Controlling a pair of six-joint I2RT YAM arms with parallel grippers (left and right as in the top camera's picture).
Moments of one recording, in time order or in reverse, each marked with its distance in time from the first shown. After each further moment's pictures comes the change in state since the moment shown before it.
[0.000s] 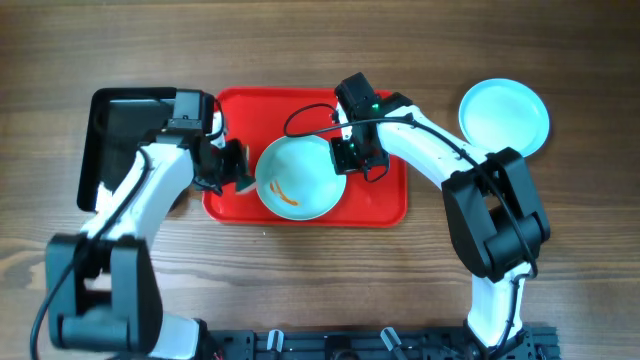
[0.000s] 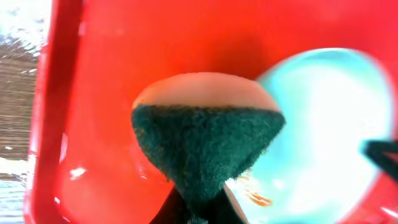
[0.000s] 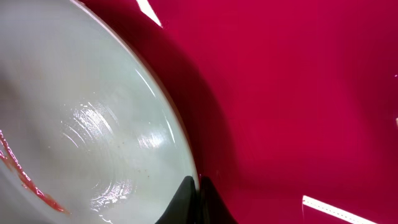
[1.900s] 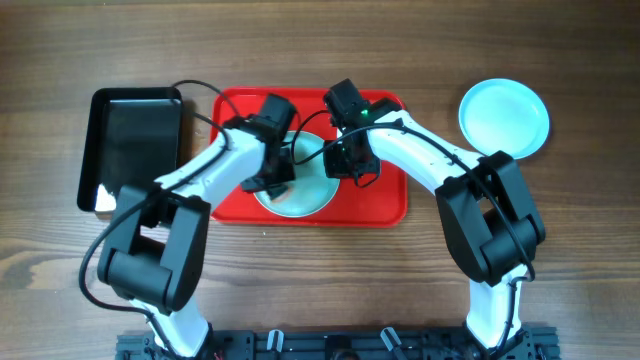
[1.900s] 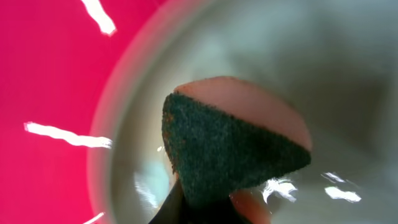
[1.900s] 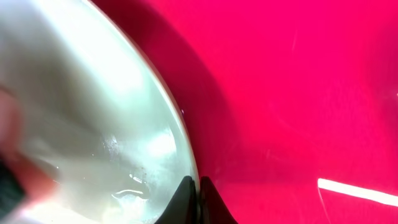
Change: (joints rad) left arm -0.279 0.241 0.127 -0.063 -0.310 -0.195; right arm 0.047 -0.004 0.001 -0.019 0.048 0.180
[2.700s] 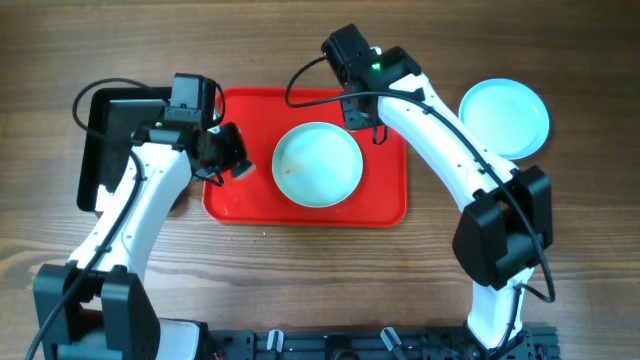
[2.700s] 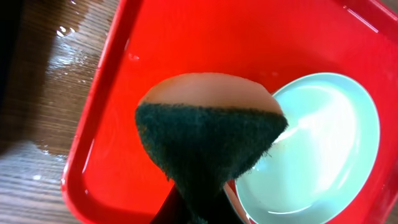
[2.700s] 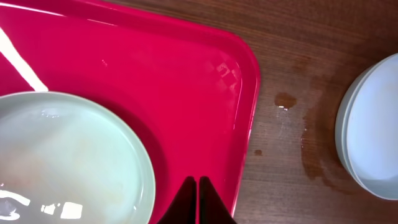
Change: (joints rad) left arm 0.238 -0.316 -0.037 -0.024 0.181 0.055; right arm -0.014 -0.033 0.389 -0.324 0.487 -0.150
